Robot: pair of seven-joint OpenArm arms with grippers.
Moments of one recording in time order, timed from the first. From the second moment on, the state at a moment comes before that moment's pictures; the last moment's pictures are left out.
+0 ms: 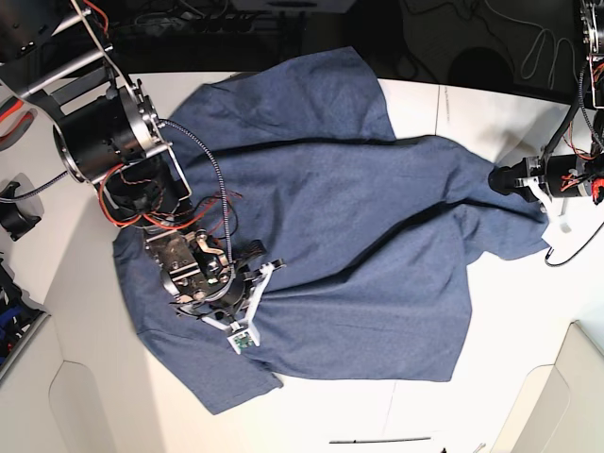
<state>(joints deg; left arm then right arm) -8.5 -35.0 -5.4 44.1 -58.5 -38.7 58.8 37.6 -0.5 -25.4 21.9 3.5 8.3 -14.1</state>
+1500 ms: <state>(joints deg) -12.8 -27.5 -3.4 50.6 -12.1 -22.1 38.1 36.7 3.2 -25.4 21.9 3.9 8.7 -10.5</state>
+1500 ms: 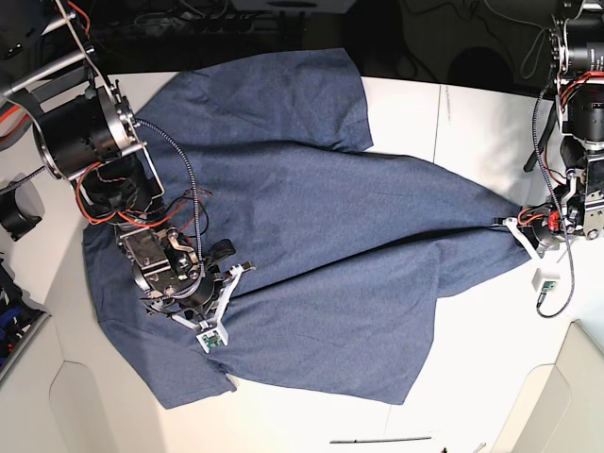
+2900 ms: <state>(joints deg) -31.1 -20.3 -7.3 32.9 -41.6 -38.4 40.5 36.0 3.0 -25.4 22.2 3.9 7.6 -9.5</state>
